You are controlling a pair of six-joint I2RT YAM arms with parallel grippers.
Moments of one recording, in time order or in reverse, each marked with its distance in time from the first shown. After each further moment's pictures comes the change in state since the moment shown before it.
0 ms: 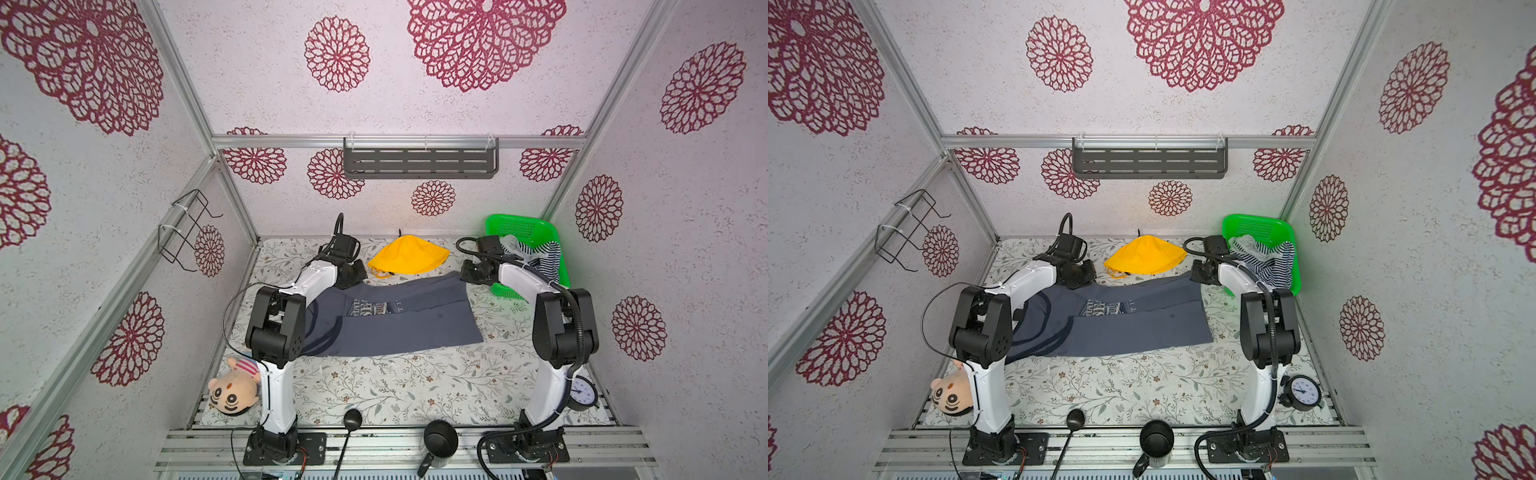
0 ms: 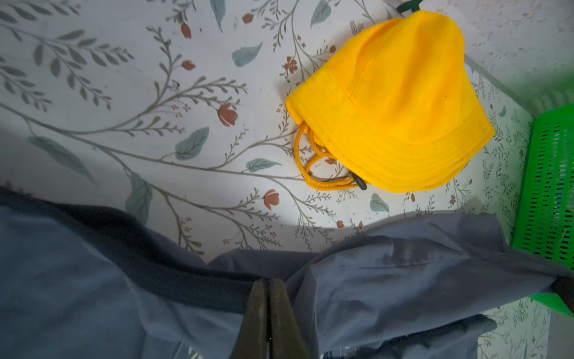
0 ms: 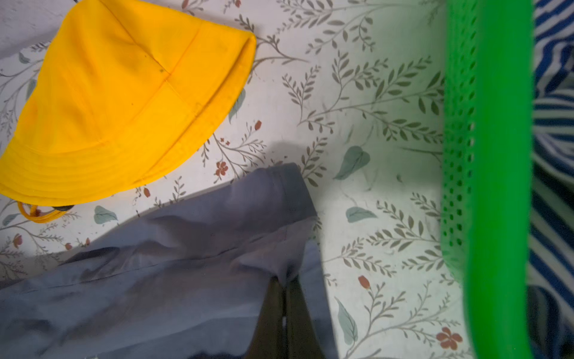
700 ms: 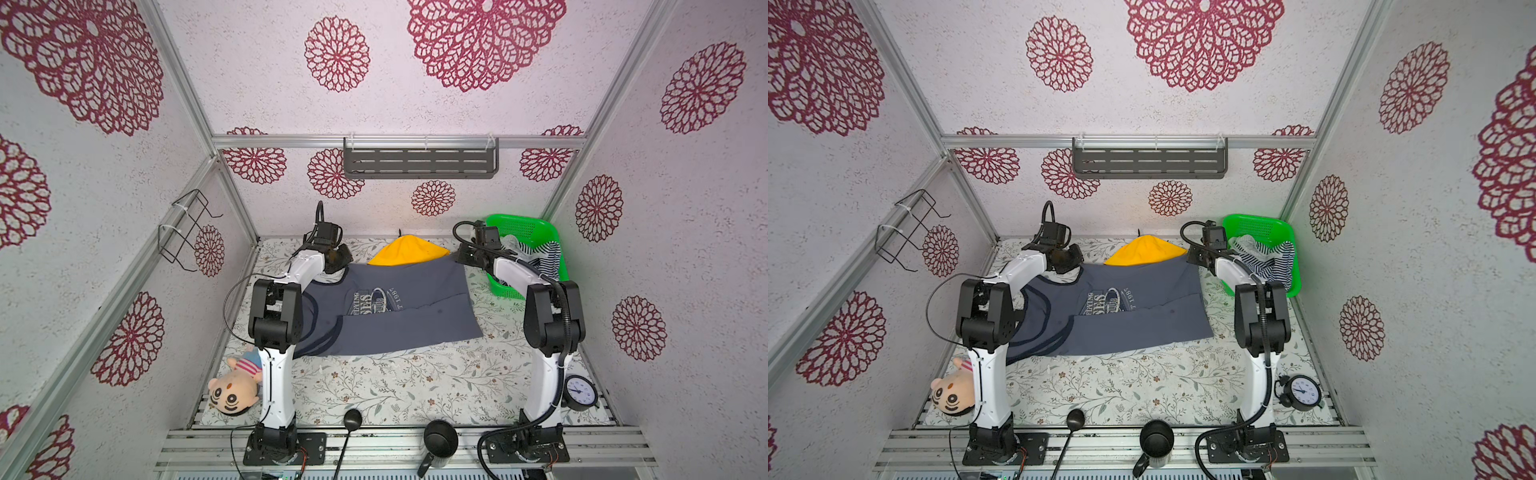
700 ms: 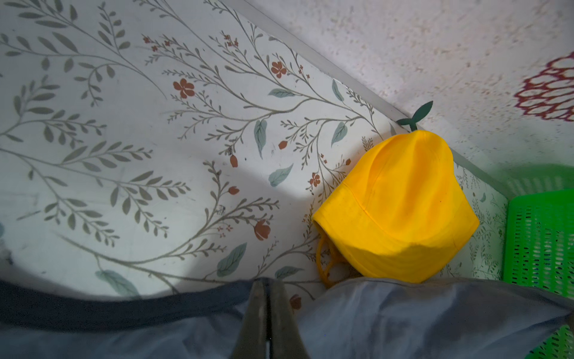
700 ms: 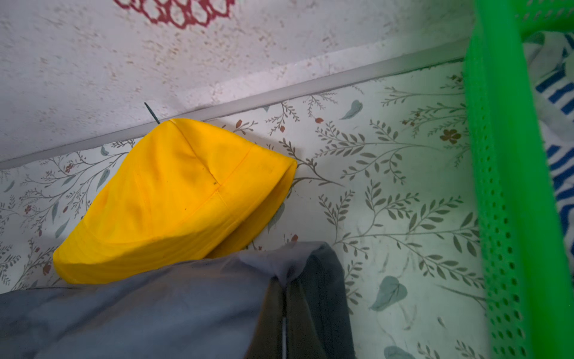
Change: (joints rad) left arm 0.121 0.165 0.206 0.049 0.040 0.011; right arm -0.011 0.137 0.127 0.258 -0.027 -0.005
